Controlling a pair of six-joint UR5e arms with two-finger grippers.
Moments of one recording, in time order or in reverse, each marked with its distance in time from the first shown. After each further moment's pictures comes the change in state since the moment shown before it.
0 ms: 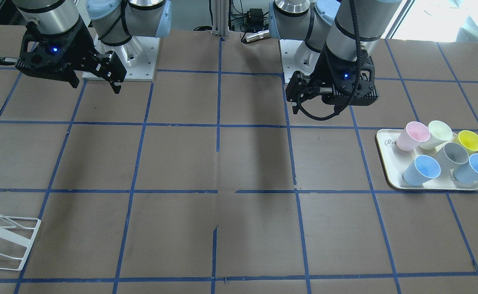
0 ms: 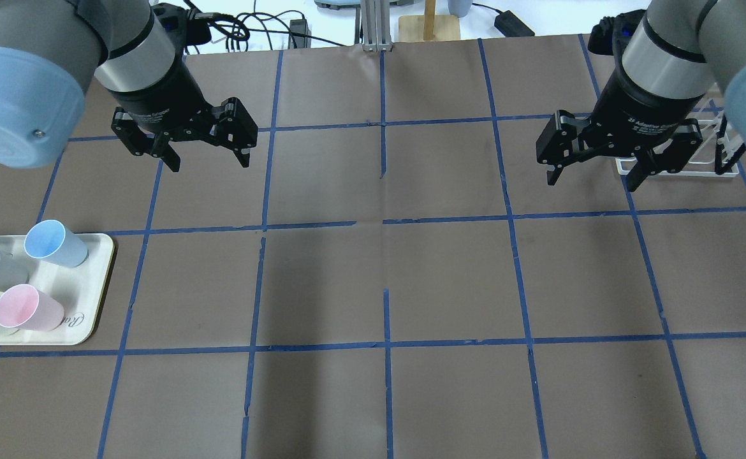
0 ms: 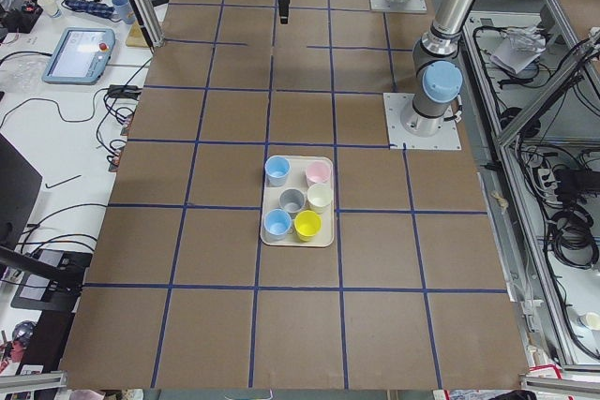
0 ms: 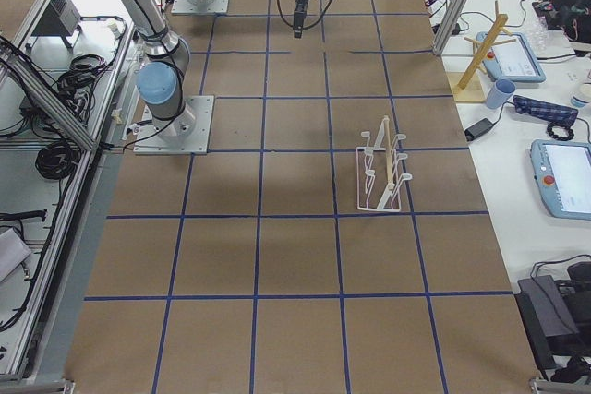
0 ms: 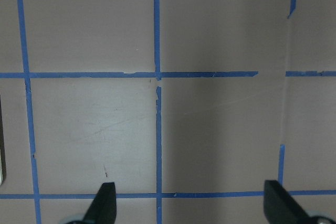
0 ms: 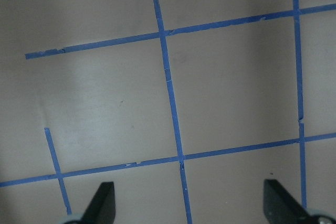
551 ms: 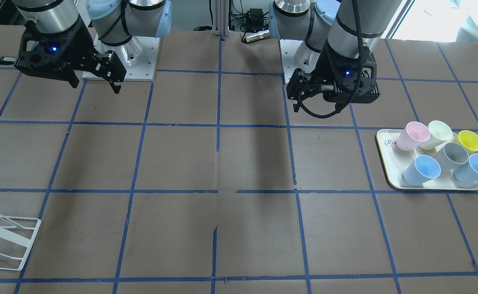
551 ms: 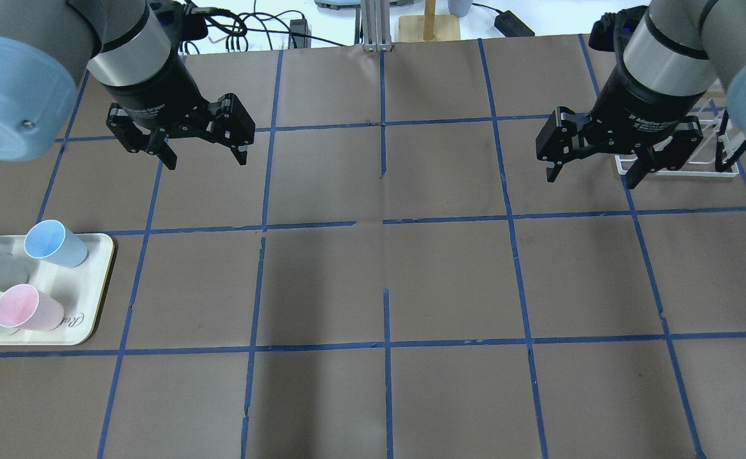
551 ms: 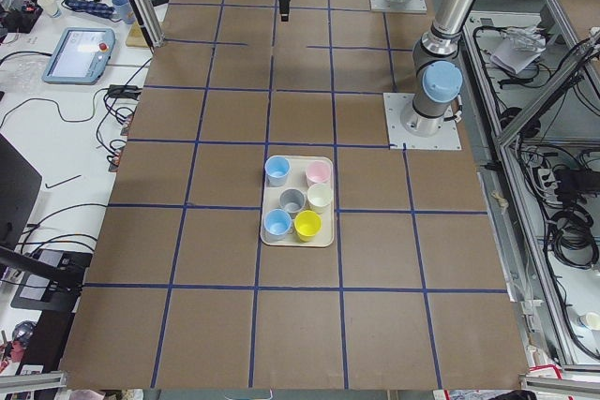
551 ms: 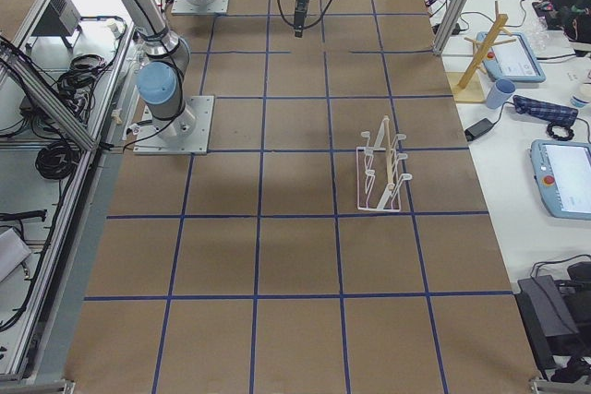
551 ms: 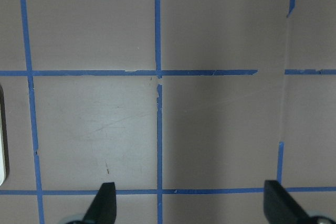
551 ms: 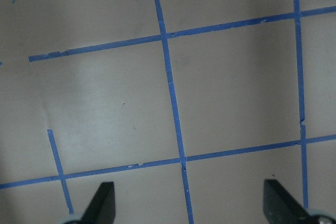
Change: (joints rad) left arm 0.002 -0.002 0.017 -0.026 0.002 0.001; right arm -0.001 0.000 -0.005 -0.003 0.006 0.001
